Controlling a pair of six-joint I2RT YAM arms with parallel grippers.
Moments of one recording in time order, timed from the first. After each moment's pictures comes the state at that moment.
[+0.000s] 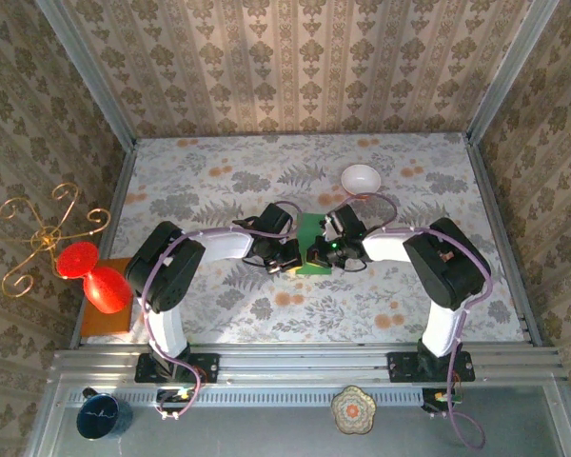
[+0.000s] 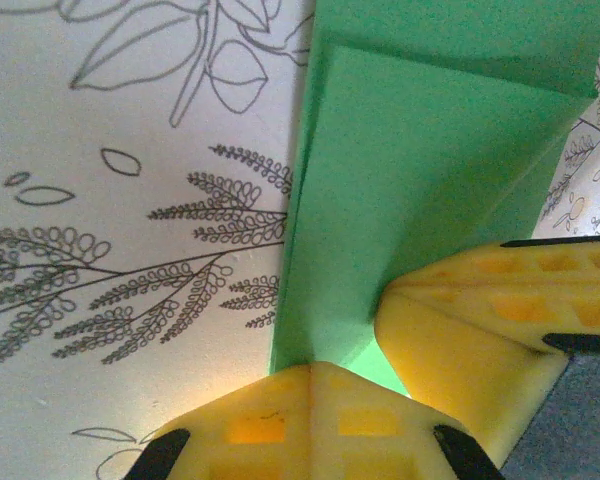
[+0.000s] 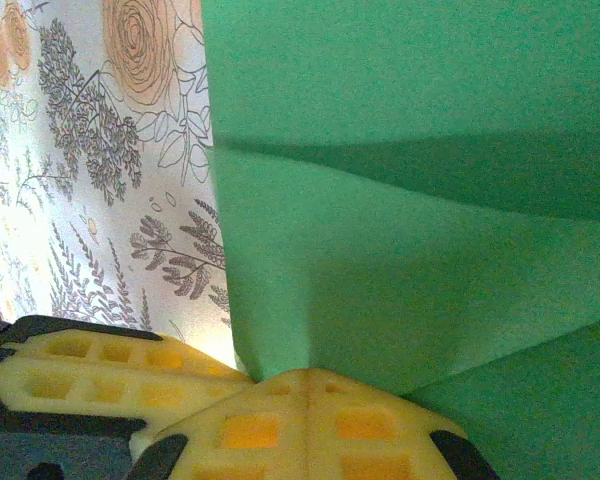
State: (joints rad) left arm -0.73 1.84 1.01 -0.30 0.42 -0.87; right arm 0.51 1.83 0.88 -0.04 -0.49 0.76
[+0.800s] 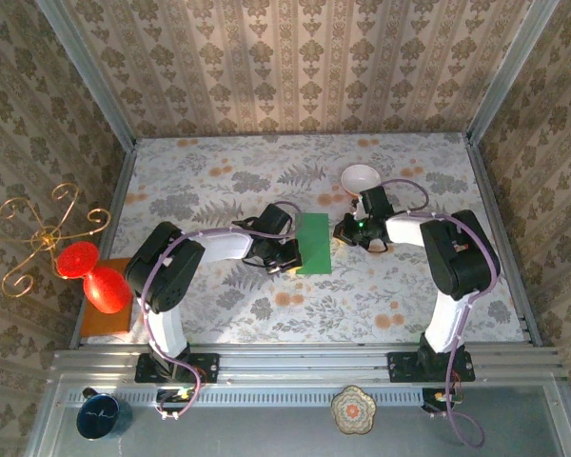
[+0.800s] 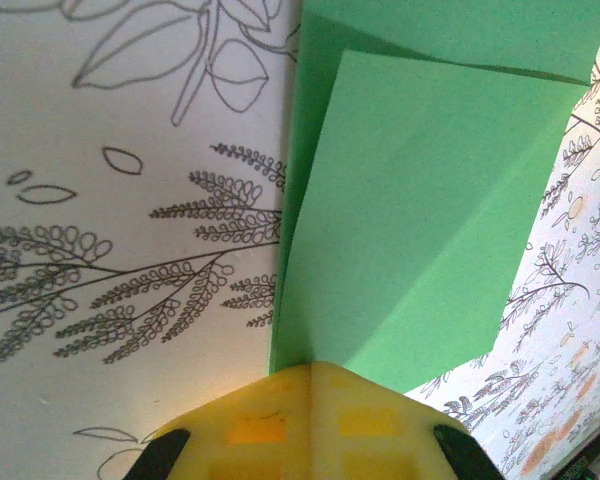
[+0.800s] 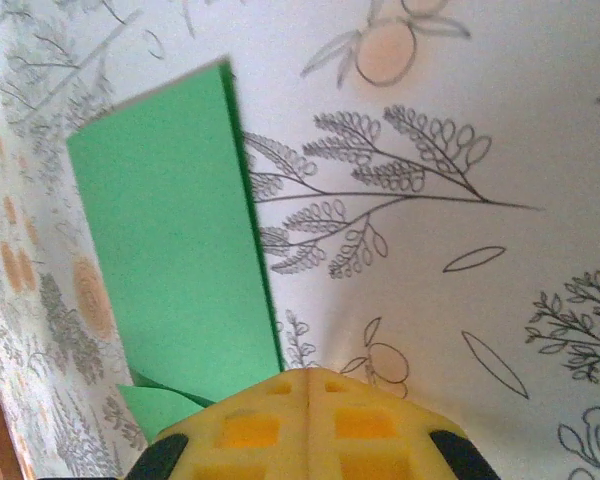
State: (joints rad) left arm -0.73 1.84 1.00 -0.29 0.42 -0.87; right arm 0.26 1.83 0.93 -0.07 -0.47 0.71
